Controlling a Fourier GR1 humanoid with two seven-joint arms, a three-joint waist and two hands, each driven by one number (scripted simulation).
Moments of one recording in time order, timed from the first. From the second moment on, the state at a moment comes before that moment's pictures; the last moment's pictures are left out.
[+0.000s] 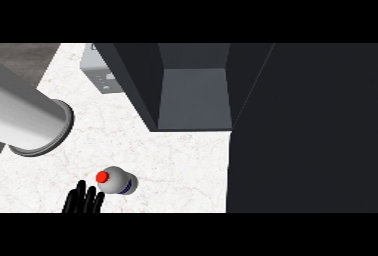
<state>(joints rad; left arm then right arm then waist) 0.49 0.23 -0.85 -2.36 -0.39 0.75 0.28 0.49 -0.16 -0.17 -2.39 -0.40 0.33 0.15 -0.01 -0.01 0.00</state>
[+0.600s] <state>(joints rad) 0.48 0.33 -0.60 -2.24 -0.09 0.67 0.08 0.55 -0.17 -0.20 -2.39 -0.44 0.39 0.10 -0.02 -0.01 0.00</state>
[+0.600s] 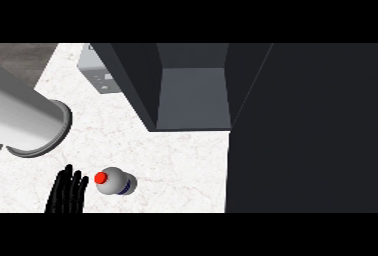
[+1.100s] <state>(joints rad) 0.41 0.30 -0.42 -1.98 0.11 0.57 -0.08 0.62 -0.18 -0.24 -2.38 -0.48 0.45 0.04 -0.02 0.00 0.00</state>
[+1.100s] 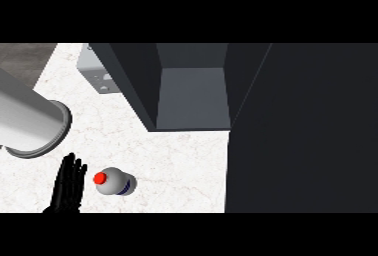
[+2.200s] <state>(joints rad) 0.20 0.14 -0.19 -1.31 0.30 0.34 -0.44 0.76 -0.23 -0.27 -2.37 -0.57 0.52 -0.05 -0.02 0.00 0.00</state>
